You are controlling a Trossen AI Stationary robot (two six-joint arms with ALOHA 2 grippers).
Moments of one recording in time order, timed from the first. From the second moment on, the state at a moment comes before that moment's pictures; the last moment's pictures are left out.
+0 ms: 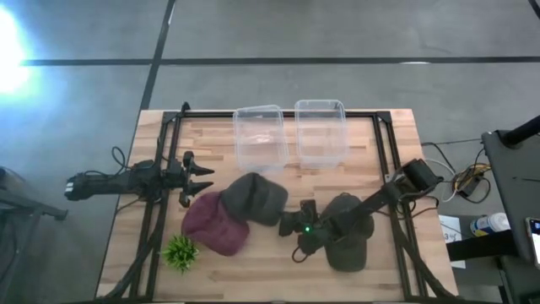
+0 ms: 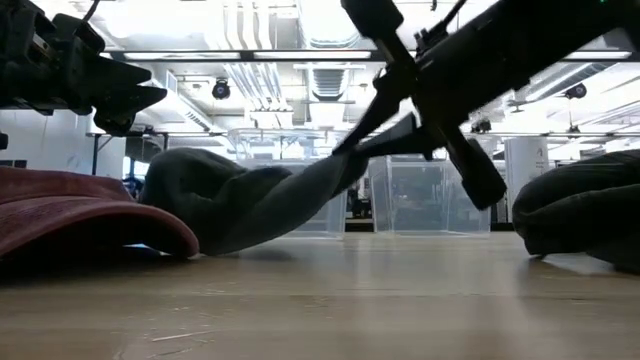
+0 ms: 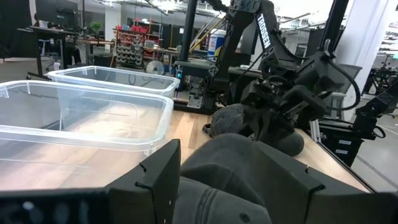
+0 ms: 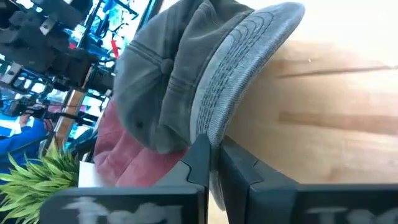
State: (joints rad) left arm 0.02 0.02 0.01 0.03 -0.04 -0.14; right arm 0.49 1.90 1.01 0.16 0.88 1.62
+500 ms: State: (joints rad) left arm 0.02 0.02 0.01 0.03 -0.04 -0.14; right arm 0.57 1.49 1.01 0.12 0.82 1.05
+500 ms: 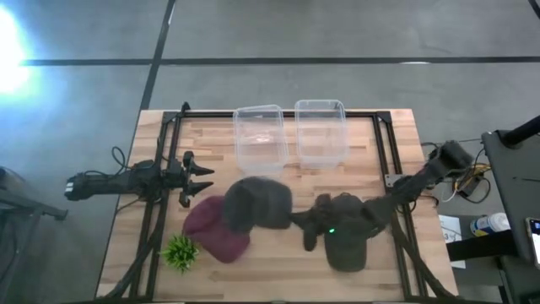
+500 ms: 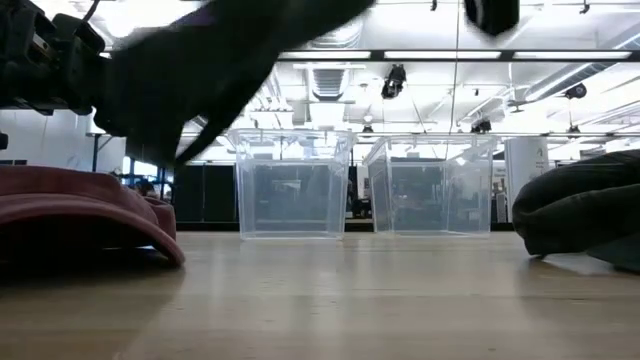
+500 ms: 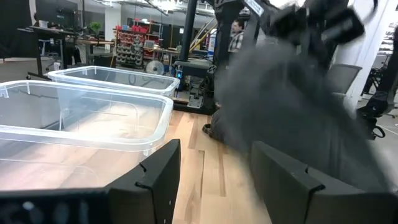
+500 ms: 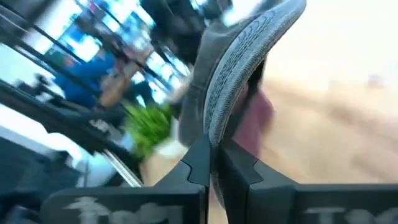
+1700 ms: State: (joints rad) left arm 0.02 0.02 0.01 0.03 -0.04 -0.14; right arm 0.00 1.00 1.00 -0.90 0.65 1.17
